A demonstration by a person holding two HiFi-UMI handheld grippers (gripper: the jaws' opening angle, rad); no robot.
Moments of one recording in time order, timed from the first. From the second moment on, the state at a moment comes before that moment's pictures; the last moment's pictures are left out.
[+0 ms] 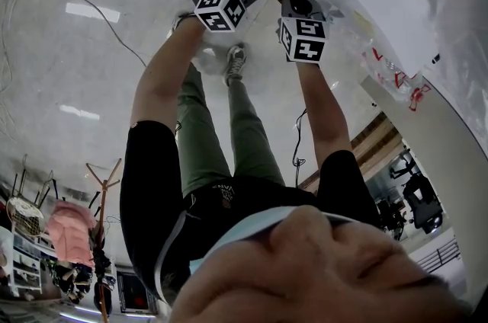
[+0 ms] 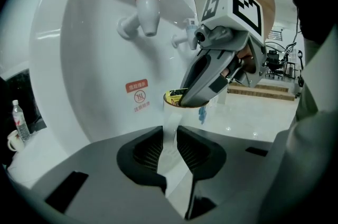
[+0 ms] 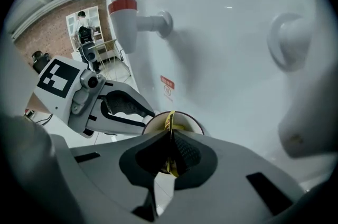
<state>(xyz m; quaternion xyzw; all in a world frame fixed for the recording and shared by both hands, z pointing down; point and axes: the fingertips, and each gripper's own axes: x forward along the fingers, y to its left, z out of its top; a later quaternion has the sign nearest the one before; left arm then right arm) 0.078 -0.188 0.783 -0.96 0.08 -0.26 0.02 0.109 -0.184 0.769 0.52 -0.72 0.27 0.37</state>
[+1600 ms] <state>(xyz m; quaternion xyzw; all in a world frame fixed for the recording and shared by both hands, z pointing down) 0.064 -0.170 0.725 -0.97 0.12 -0.23 -0.01 0.115 -0.159 0.690 0.60 -0.73 0.22 0.25</state>
